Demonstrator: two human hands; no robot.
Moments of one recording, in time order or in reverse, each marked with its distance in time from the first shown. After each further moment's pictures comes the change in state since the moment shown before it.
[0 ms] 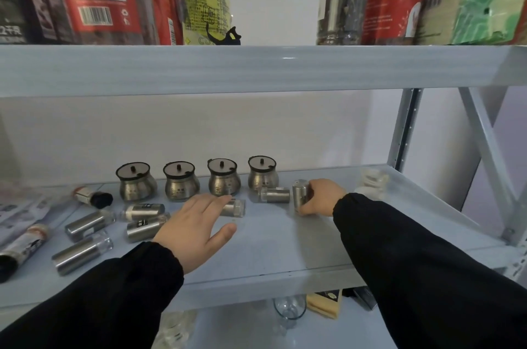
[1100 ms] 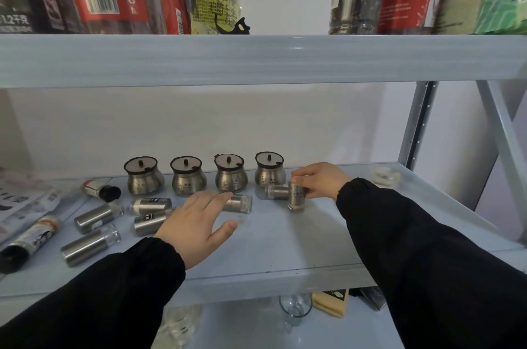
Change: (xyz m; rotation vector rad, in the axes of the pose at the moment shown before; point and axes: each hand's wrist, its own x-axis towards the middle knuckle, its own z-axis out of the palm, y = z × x) left_hand -0.004 -0.009 0.004 0.011 -0.026 -0.053; right_hand 0.017 -0.016 -0.007 0.754 -0.026 -0.029
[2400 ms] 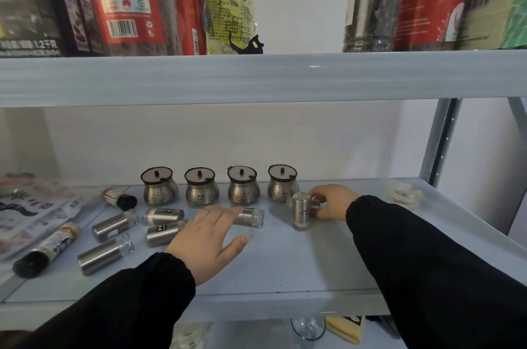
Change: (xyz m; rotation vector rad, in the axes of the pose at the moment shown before) left_hand 0.002 -0.003 0.006 0.028 0.010 -0.014; right_hand 0.025 0.013 -0.005 -0.878 -0.120 -0.101
